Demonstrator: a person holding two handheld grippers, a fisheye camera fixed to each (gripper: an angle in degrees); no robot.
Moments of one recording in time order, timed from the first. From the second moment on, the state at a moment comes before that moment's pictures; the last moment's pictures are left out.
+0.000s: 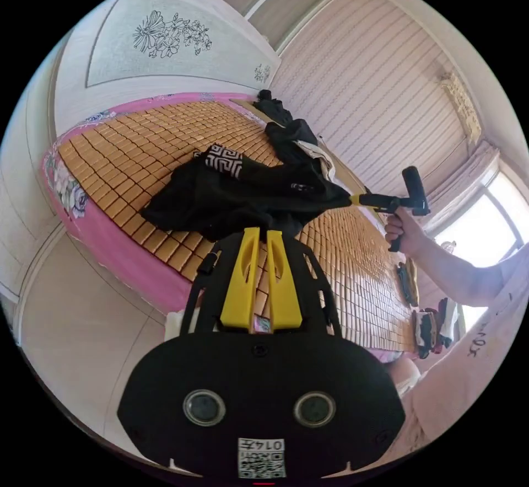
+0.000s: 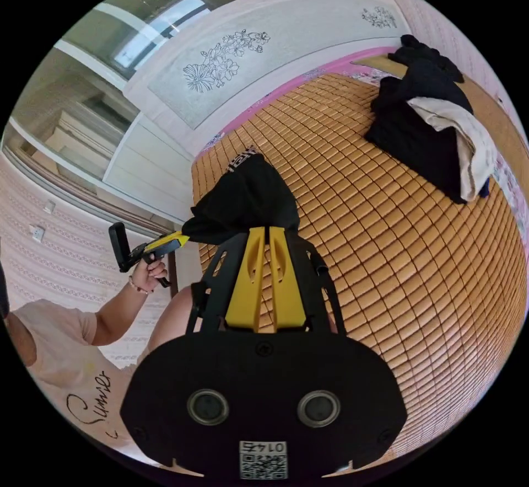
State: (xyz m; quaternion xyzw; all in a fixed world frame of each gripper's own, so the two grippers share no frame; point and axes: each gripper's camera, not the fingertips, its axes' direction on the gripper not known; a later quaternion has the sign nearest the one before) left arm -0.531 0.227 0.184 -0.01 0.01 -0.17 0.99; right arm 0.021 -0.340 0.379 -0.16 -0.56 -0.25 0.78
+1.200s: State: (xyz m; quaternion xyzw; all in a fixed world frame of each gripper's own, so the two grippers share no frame) left arm -0.331 0.203 0.270 -0.26 0.06 -0.04 0.96; right arm 0.435 -0.038 0.381 -0.20 -0.39 0.06 0.90
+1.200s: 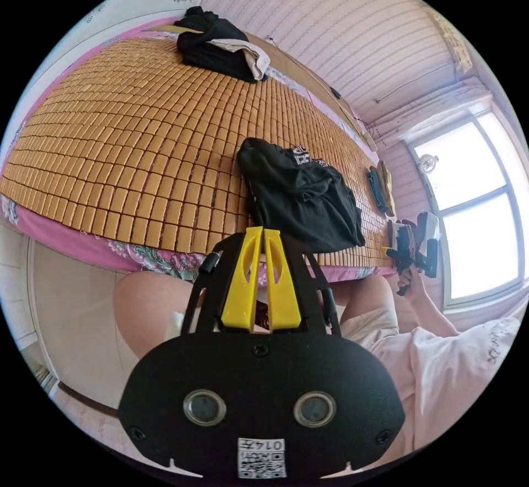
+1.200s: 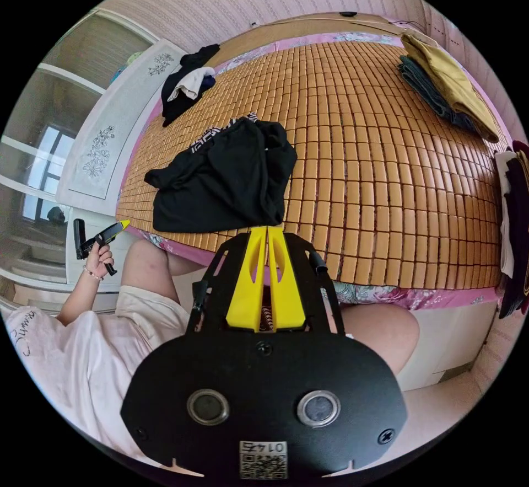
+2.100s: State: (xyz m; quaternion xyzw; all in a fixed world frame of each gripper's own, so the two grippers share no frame) left arm -0.250 0.046 0.379 -0.15 0.02 0.03 0.99; right arm 0.396 -0.296 0.380 -0.11 -0.34 -0.06 0.93
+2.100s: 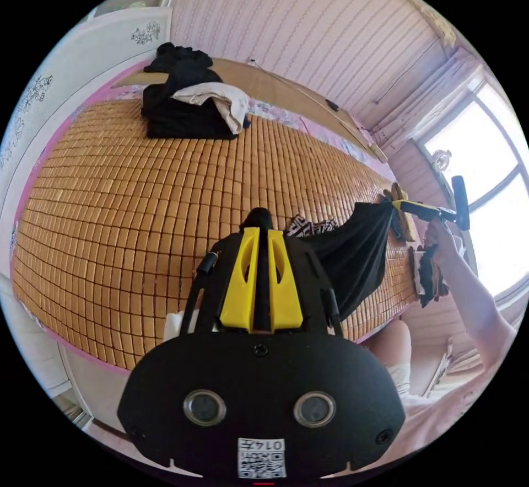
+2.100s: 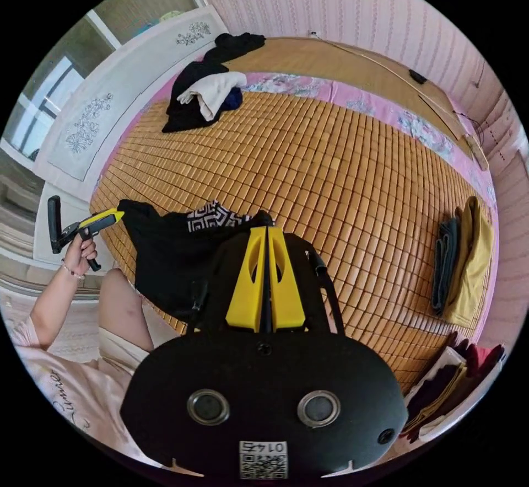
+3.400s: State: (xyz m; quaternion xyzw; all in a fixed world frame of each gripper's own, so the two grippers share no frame) left arm -0.208 0.209 0.448 -0.28 -0.06 0.12 0.95; right arm 0.301 -0.123 0.358 -0.20 -0.32 -0.17 0.91
